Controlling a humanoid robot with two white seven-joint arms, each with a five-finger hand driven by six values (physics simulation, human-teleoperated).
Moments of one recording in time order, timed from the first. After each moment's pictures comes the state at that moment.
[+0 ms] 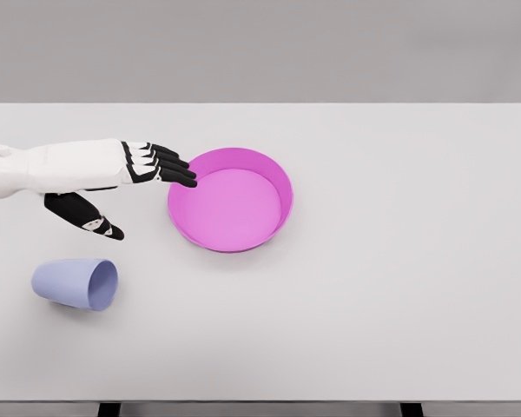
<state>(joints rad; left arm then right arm) -0.79 1.10 -0.84 -1.77 0.22 -0.61 -0.52 -0.09 0.00 -0.25 0.26 -0.72 -0.17 0.61</state>
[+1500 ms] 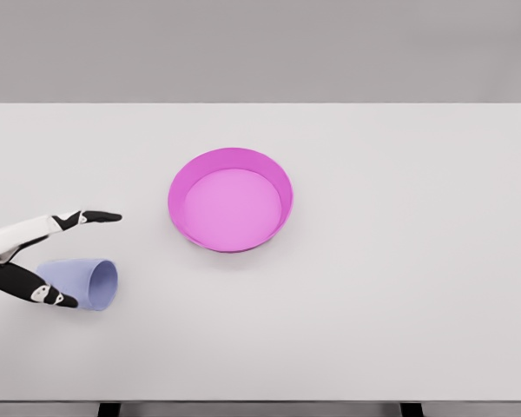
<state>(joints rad) -0.24 1.35 -0.75 -1.77 0.53 -0.61 -0.29 -0.09 0.00 -0.25 0.26 -0.72 -0.17 0.61</state>
